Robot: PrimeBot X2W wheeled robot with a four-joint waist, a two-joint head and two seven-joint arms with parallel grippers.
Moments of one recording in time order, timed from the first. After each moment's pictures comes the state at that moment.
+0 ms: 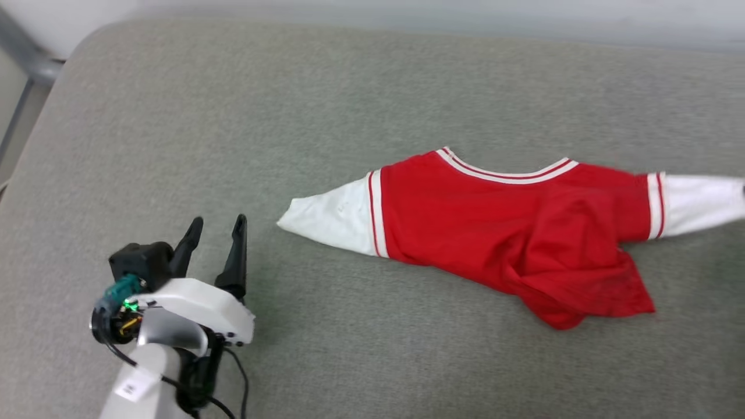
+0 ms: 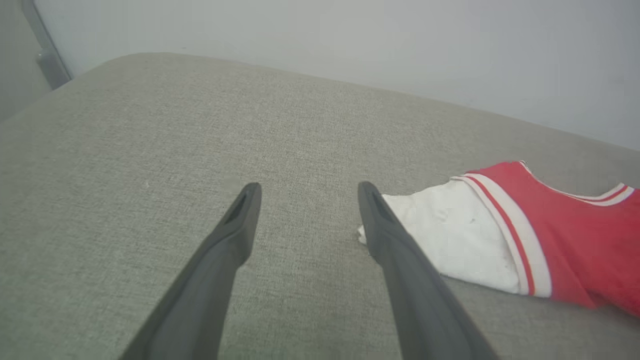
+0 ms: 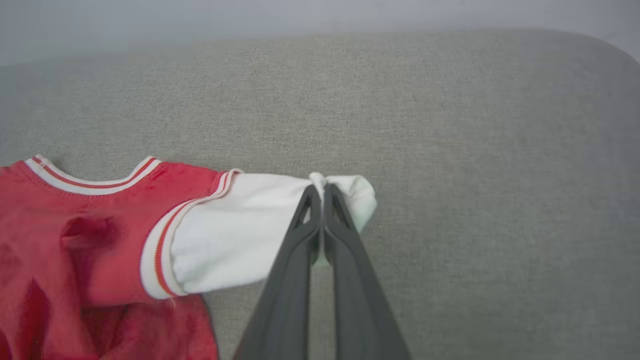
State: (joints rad) left arm -0.25 0.16 -0.09 0.22 -0.38 -0.03 -0.10; right arm -0.42 -0.44 -0.19 0.23 0.49 0.13 0.57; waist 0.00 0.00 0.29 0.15
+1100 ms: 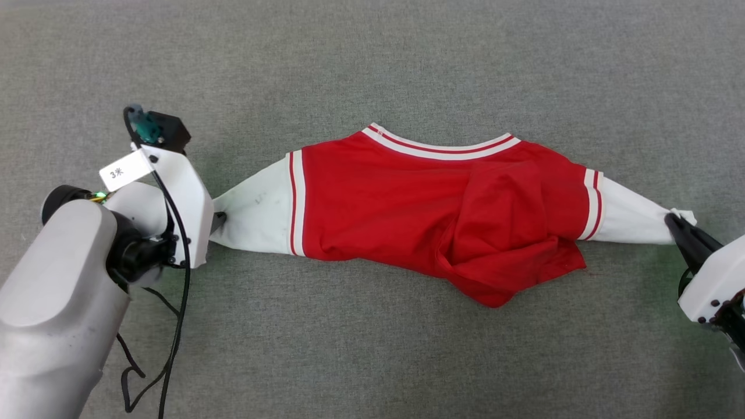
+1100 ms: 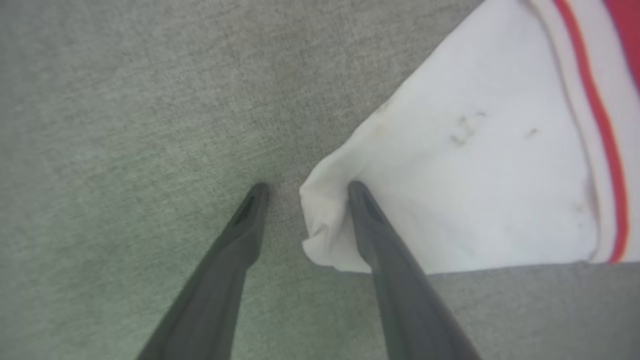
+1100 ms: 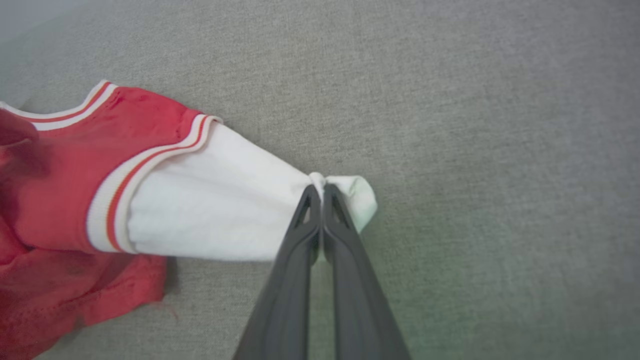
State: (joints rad) left arm -0.71 0.51 -0.47 0.43 -0.67 -0.12 0.89; right arm -0.26 -0.26 -0.18 0.08 0.48 0.13 0.52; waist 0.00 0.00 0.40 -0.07
